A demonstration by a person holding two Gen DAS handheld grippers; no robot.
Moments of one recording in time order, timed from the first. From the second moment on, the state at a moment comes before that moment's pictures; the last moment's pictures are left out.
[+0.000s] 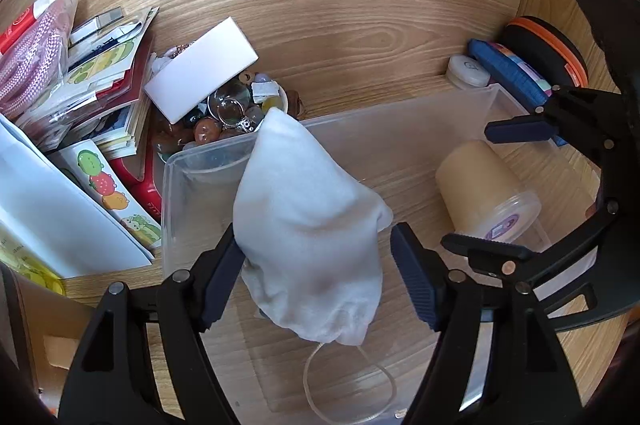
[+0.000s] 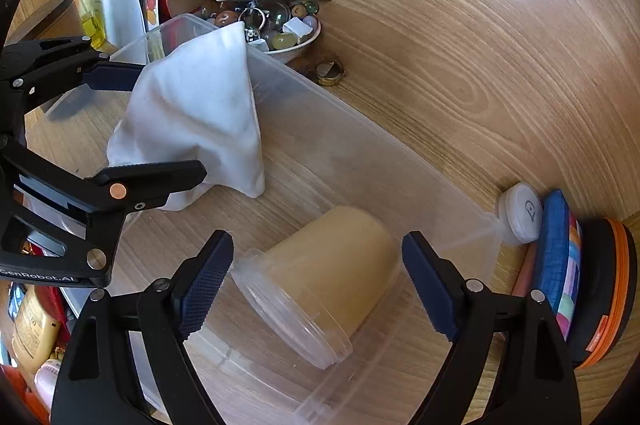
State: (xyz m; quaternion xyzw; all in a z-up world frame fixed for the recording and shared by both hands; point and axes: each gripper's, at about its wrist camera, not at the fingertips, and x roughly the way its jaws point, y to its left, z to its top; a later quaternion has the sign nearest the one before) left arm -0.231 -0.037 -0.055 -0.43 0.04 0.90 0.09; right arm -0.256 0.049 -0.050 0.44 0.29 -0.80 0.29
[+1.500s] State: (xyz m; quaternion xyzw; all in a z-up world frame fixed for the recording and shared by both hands) left arm -0.023 -0.036 0.005 -0.31 0.03 0.95 0.01; right arm -0.070 0.143 0.035 0.29 0.11 -0.89 0.32
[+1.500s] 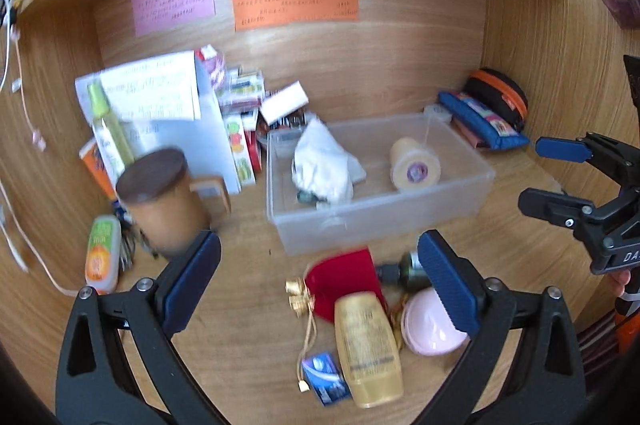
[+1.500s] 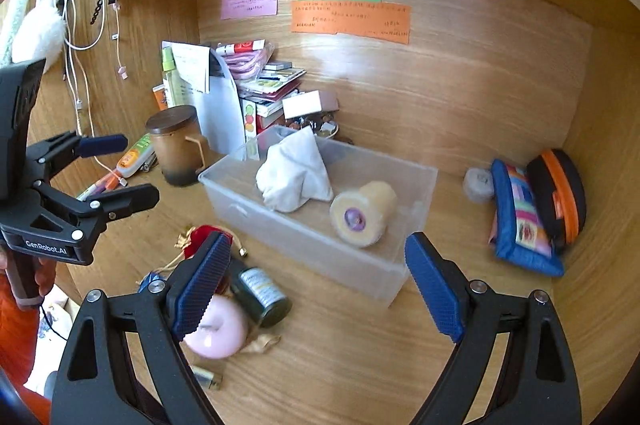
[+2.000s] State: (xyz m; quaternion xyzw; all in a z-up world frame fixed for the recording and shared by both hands) left arm 0.009 -0.044 -0.075 -0.40 -0.02 0.92 0.01; right arm -0.038 0.123 -0.047 0.37 0.08 -0.84 0.39
